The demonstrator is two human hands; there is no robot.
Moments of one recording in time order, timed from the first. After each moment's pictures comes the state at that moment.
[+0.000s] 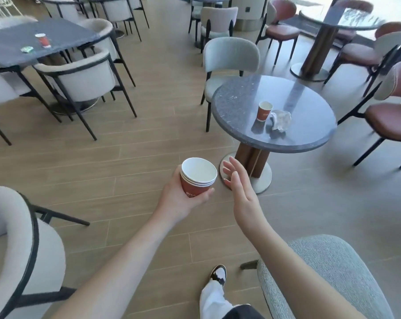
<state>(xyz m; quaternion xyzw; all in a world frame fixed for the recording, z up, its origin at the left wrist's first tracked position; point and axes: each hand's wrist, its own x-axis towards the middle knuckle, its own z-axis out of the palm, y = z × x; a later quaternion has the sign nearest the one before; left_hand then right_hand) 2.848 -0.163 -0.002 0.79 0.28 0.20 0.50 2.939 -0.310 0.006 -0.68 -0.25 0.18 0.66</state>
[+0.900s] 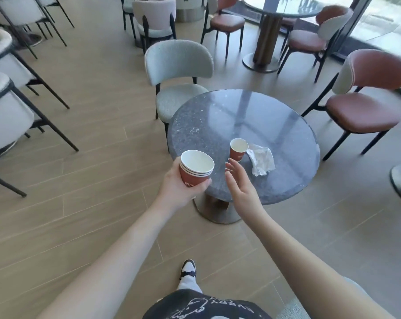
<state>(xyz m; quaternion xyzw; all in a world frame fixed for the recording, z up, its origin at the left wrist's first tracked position) 3.246 0.005 -0.017 0.80 0.18 0.12 0.56 3.308 -0.172 -0.040 -0.75 -0.14 0.13 0.63</state>
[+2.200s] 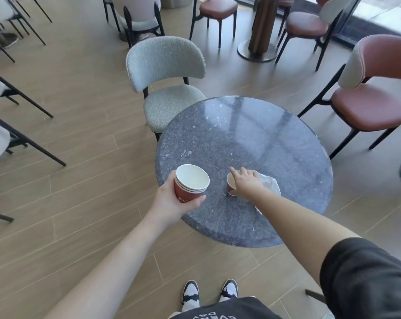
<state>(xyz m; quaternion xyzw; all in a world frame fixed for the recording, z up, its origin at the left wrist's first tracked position) 3.396 0.059 -0.037 0.84 0.17 0.05 0.52 3.575 -0.144 -0.135 -0.95 -0.22 0.20 -0.03</state>
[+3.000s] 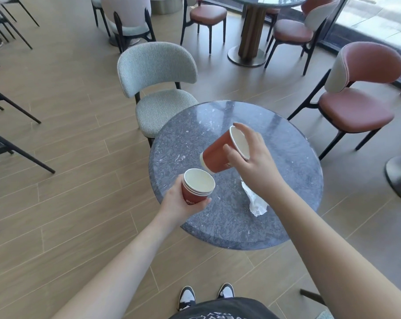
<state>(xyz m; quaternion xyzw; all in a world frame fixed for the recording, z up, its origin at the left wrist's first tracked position) 3.418 0.043 -0.056 0.85 0.16 0.04 0.50 3.507 -0.141 0.059 -0.86 -0.18 0.02 0.48</state>
